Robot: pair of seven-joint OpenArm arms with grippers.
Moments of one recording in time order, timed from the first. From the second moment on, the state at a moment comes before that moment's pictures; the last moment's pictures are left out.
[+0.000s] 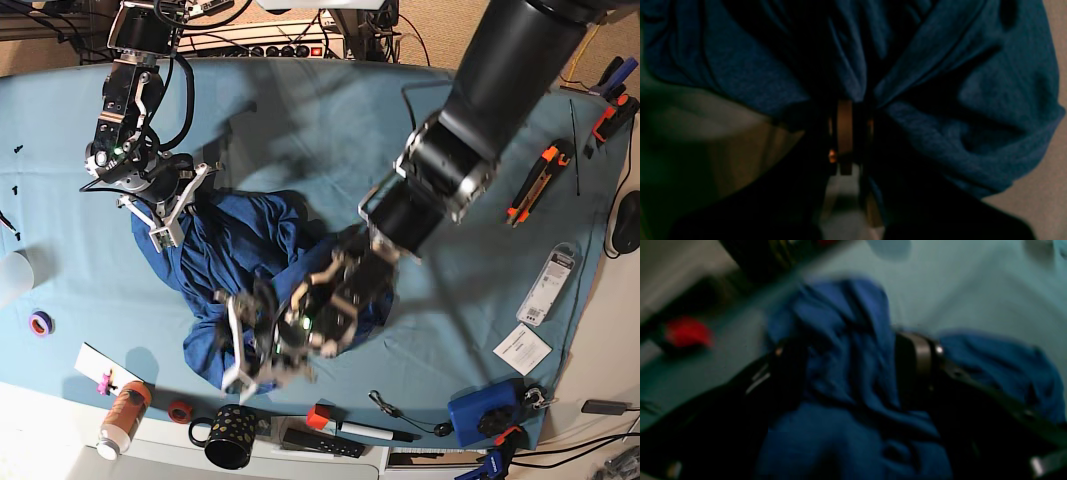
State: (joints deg) left arm -44.2 10.2 39.4 47.8 -20.9 -12.6 28.7; right arm -2.3 10.5 16.3 95.0 13.8 34.6 -59.4
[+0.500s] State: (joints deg) left arm -39.2 10.2 39.3 47.8 -22.9 -9.3 28.2; right arm -5.6 10.7 16.3 95.2 28.3 39.6 -64.1
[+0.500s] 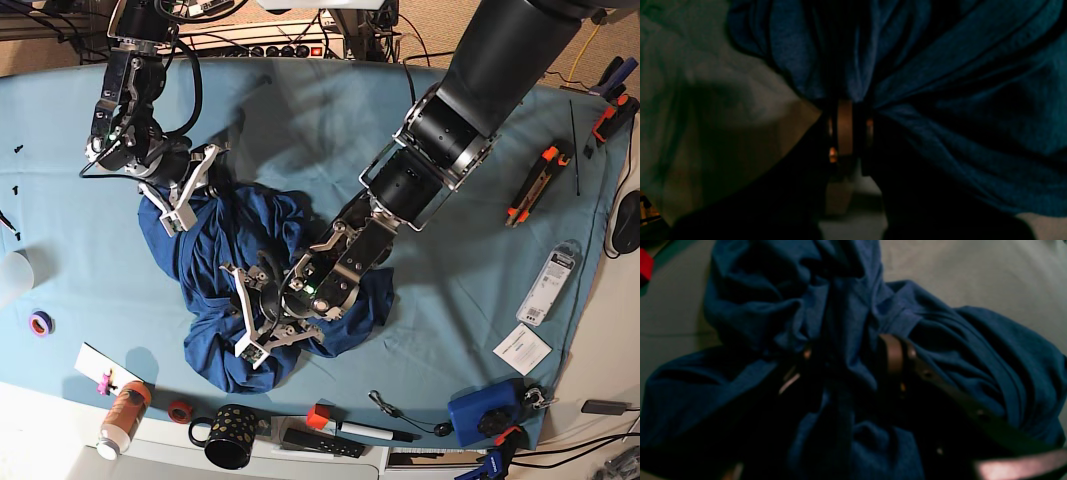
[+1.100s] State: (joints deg) left arm -38.5 10.2 39.3 43.1 -22.6 -10.6 26.8; right arm -8.1 10.7 16.3 95.2 45.4 39.6 -75.0
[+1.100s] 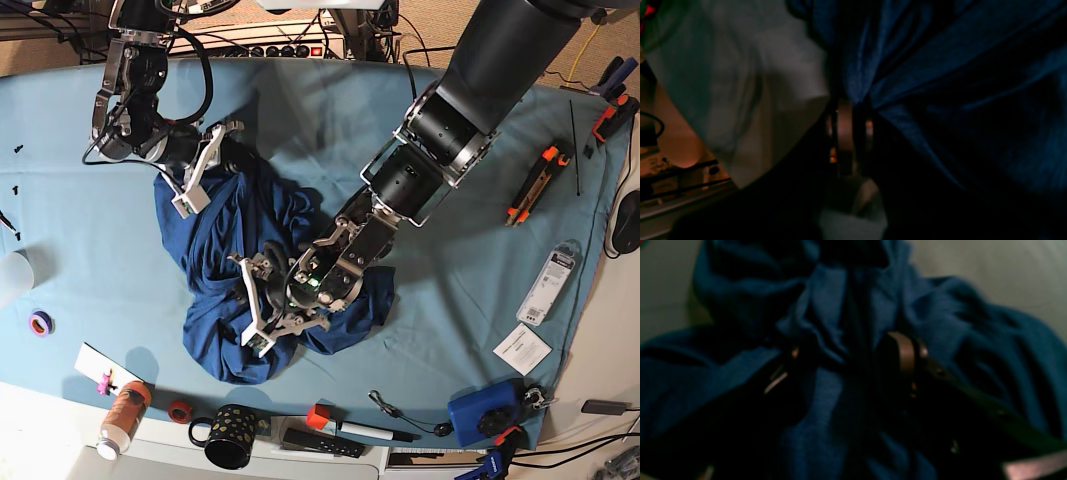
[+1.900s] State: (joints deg) left arm -38.8 10.2 39.3 39.5 -35.9 -31.7 23.7; right arm -7.6 10.6 16.2 95.2 45.5 39.6 -73.7
